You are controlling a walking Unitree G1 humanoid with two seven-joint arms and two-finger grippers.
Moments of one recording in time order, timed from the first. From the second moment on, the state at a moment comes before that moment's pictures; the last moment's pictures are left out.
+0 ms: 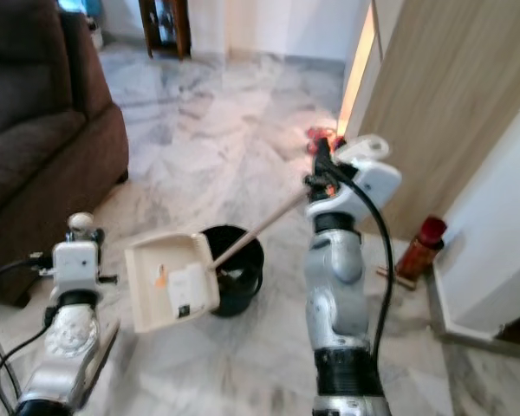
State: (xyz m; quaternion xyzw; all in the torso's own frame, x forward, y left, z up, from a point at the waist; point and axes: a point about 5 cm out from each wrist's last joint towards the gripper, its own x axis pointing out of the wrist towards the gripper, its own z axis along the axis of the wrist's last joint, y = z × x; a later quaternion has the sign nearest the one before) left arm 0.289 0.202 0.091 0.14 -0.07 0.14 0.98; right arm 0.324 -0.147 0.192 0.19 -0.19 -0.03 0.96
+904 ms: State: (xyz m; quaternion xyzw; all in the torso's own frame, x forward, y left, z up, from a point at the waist) left arm 0.289 0.205 0.092 0.14 -0.08 0.15 0.98; right arm 0.322 -0.144 0.194 0.20 -0.20 -0.02 0.96
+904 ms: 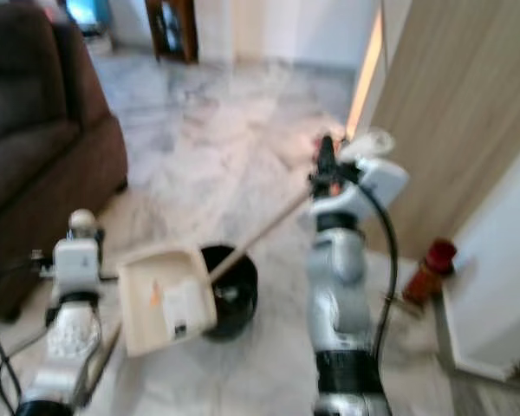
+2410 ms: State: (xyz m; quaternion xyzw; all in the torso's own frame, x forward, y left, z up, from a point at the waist) left arm 0.285 0.211 0.092 0.14 -0.08 0.16 0.97; right arm 0.319 -0.128 0.220 0.21 -0.24 0.01 0.95
